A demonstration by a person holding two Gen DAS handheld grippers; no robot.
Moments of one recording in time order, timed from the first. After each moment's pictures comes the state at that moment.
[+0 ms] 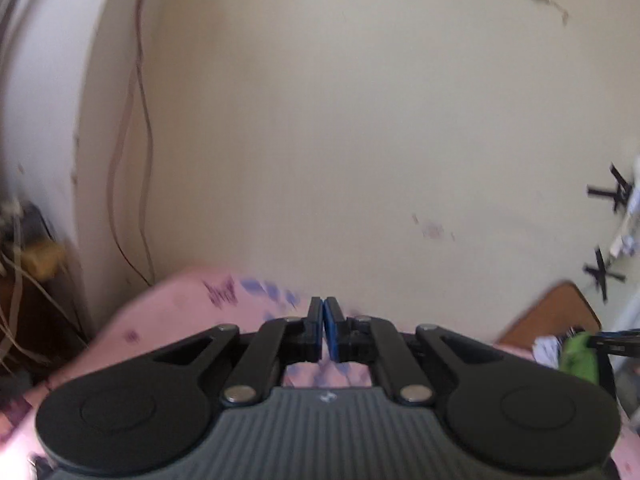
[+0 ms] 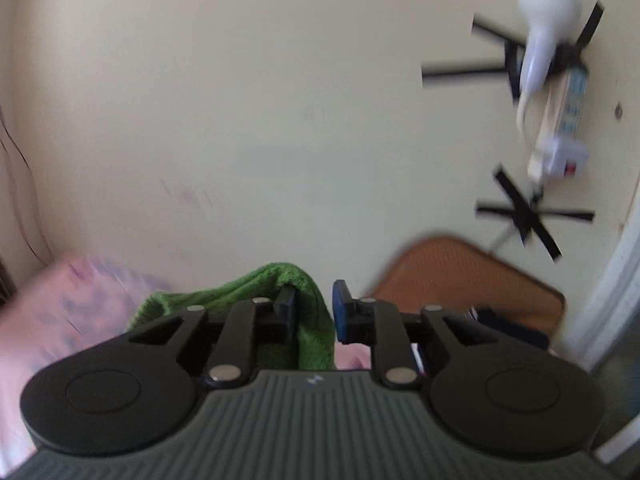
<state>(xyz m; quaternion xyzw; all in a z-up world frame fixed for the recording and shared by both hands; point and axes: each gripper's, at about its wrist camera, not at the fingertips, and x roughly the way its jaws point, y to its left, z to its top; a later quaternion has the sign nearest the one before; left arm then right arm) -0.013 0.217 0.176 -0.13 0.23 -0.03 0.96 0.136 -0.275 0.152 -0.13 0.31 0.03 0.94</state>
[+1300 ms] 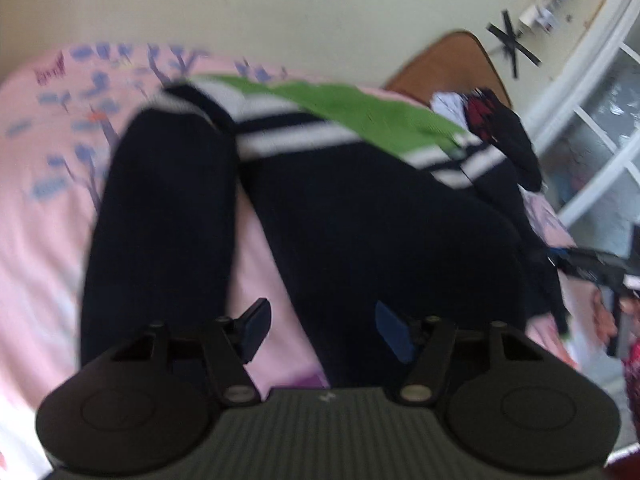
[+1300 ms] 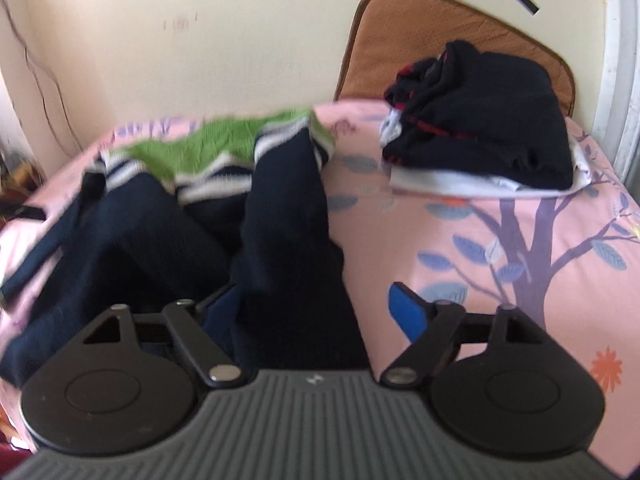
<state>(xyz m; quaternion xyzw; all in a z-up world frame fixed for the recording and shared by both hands) -0.048 0.134 0.022 -0.11 0.47 -0.24 0.84 -0.003 -0.372 0.019 -0.01 0.38 0.16 0.91</state>
